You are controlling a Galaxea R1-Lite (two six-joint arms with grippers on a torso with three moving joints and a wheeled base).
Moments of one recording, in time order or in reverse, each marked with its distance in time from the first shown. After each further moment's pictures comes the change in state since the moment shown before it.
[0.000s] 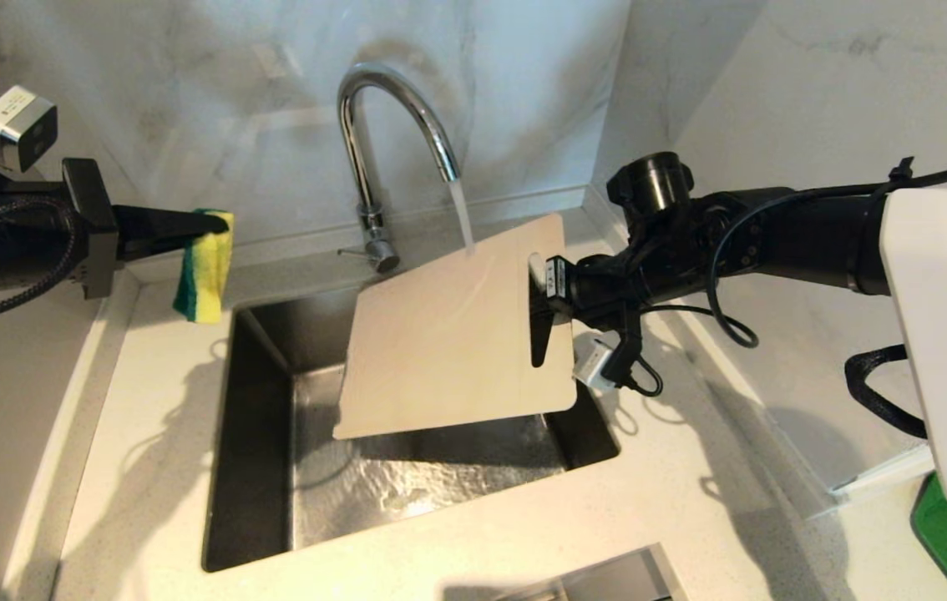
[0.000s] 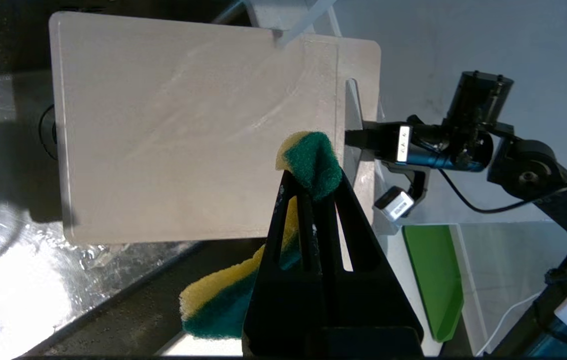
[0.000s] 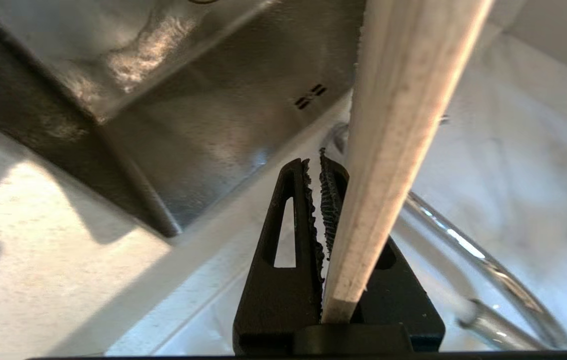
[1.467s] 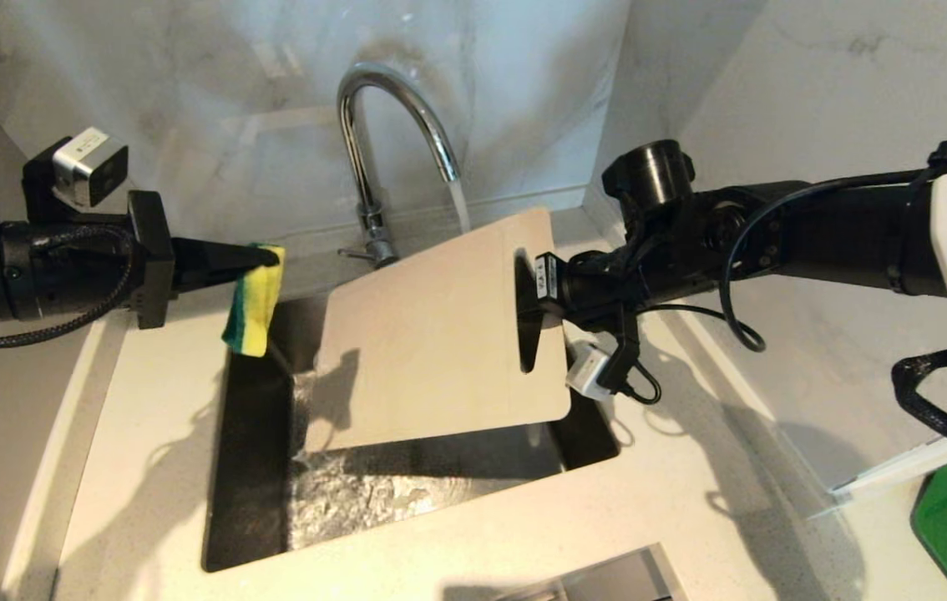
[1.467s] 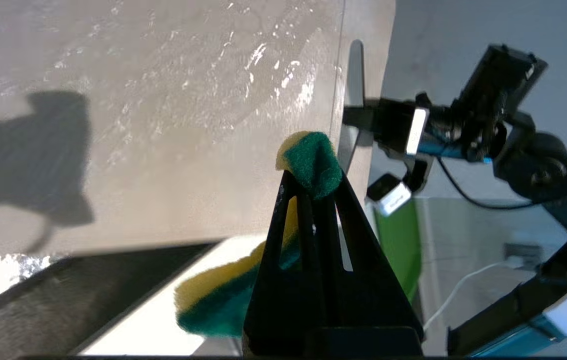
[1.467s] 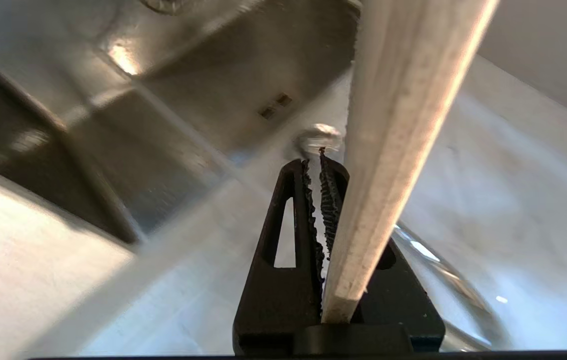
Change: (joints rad) left arm -0.103 0.044 0.020 -0.001 0.005 -0.083; right arm 0.051 -0.100 0.122 -0.060 0.013 0.000
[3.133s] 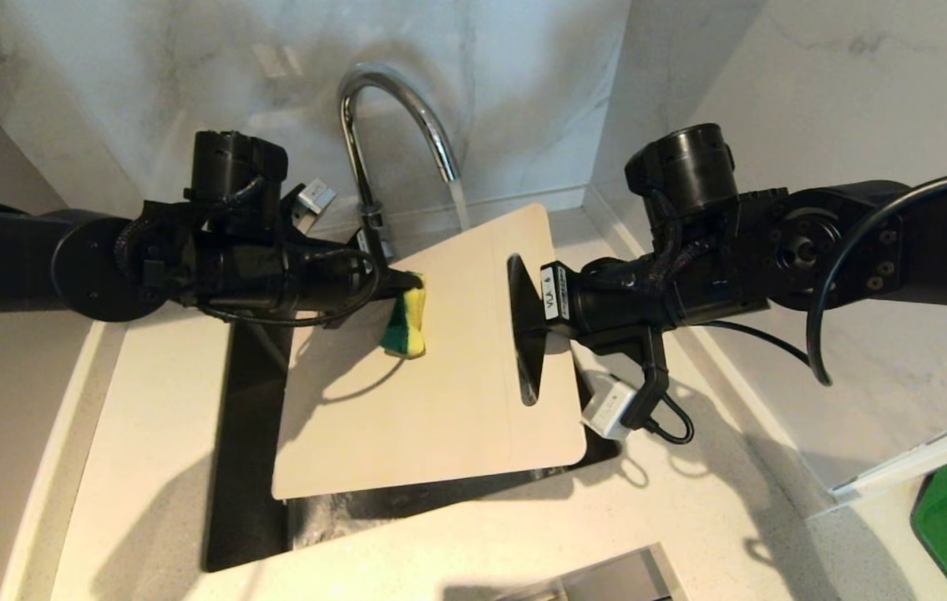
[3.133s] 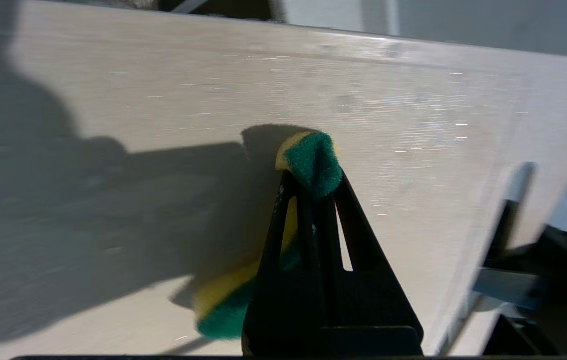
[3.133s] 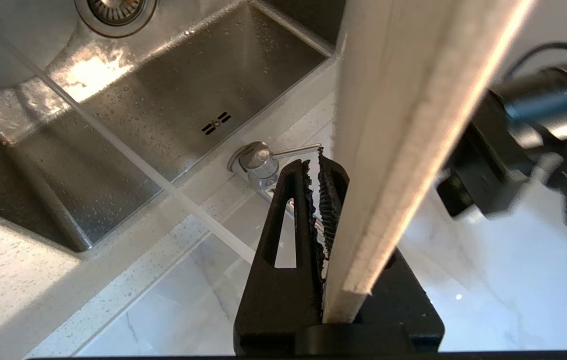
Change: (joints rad) left arm -0.211 0.429 -0.398 0.094 0.200 -0.032; right arm 0.066 -0.212 0.294 -0.119 0.021 0.001
